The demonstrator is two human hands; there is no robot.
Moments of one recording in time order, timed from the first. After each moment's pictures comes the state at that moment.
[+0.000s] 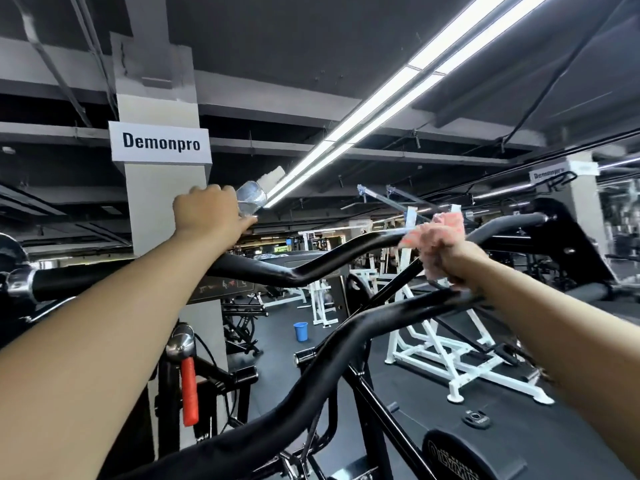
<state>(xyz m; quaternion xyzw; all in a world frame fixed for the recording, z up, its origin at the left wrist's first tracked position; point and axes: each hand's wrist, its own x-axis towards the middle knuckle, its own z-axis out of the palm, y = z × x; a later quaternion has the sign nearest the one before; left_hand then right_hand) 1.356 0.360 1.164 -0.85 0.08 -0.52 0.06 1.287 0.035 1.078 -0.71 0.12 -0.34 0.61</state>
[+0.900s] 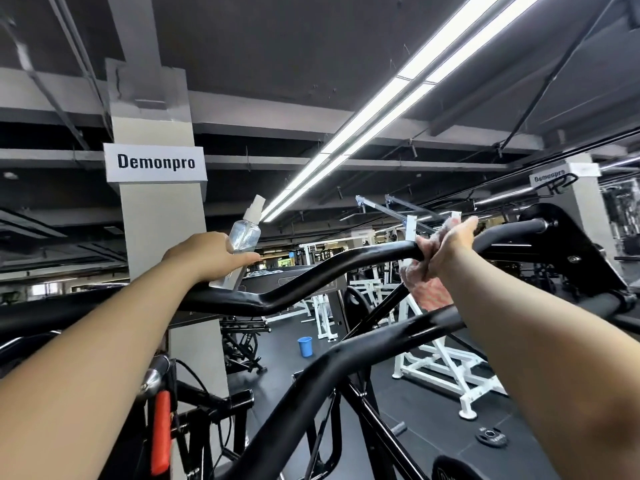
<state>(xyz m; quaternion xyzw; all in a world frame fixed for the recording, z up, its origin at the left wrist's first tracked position) 1.385 0.330 1.159 -0.93 0.16 -0.31 -0.09 1.335 -0.011 1.119 -0.26 0.09 -0.36 0.89</state>
